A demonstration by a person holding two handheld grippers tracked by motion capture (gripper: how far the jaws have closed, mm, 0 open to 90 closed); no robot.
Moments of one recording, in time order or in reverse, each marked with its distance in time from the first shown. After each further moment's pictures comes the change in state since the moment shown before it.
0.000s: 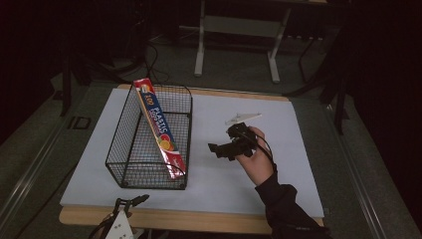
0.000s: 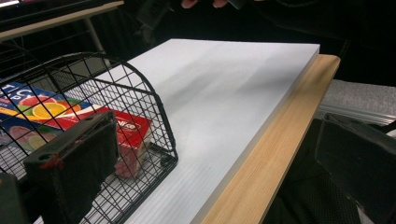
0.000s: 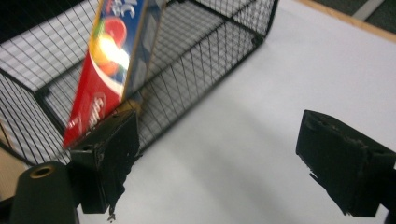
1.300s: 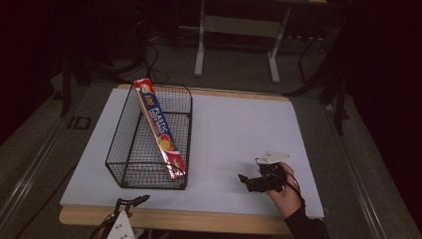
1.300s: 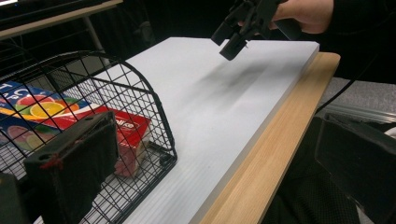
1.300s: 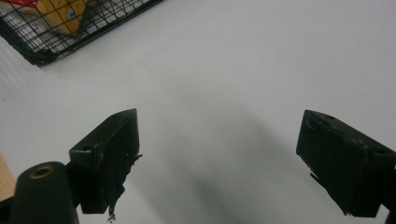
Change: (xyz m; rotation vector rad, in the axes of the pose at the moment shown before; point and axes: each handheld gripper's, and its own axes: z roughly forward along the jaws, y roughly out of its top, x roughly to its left) left arm -0.002 0.000 0.001 0.008 -0.002 0.009; right arm -0.033 -0.123 -0.025 -0.021 -0.074 -0.051
